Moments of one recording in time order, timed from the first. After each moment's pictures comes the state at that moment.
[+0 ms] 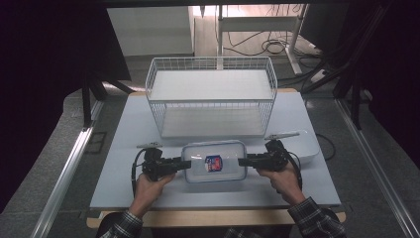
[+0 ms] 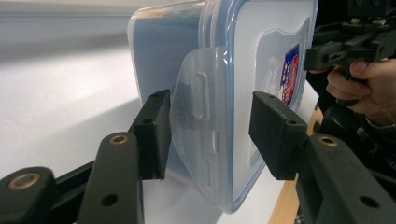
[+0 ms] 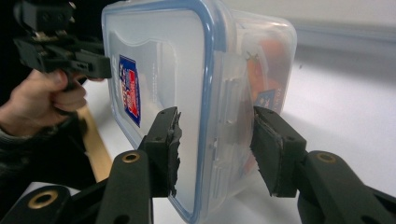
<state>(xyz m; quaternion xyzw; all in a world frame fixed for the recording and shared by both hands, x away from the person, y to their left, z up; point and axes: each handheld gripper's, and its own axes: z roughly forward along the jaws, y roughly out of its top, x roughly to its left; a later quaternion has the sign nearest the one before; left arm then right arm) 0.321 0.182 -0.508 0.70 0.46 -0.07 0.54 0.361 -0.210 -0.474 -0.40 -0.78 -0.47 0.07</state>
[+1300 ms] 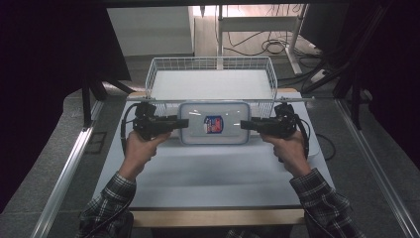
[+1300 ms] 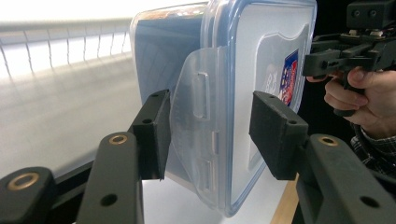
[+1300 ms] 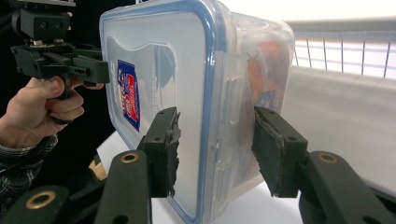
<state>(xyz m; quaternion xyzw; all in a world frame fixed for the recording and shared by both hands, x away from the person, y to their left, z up) 0.367 0.186 -0.369 0.72 0.42 0.00 0.54 0.394 -0.205 -0.367 -0.38 -0.75 -0.54 0.02</state>
